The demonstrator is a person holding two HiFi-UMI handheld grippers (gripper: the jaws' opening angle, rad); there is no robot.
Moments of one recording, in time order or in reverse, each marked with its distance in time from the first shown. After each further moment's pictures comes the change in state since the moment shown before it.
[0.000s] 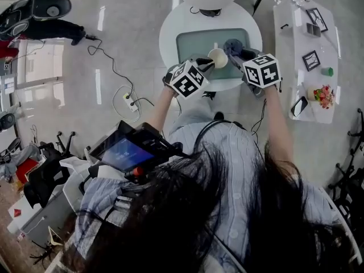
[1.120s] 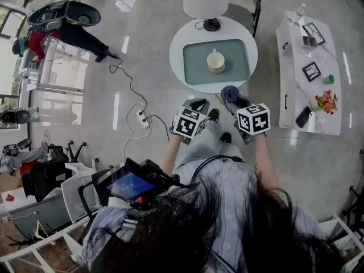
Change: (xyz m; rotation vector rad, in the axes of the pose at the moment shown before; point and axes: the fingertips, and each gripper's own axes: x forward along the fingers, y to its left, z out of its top) left arm -0.061 -0.145 -0.058 -0.414 -0.029 0.295; right arm -0.098 0.120 -0.131 0.142 -0.124 0.042
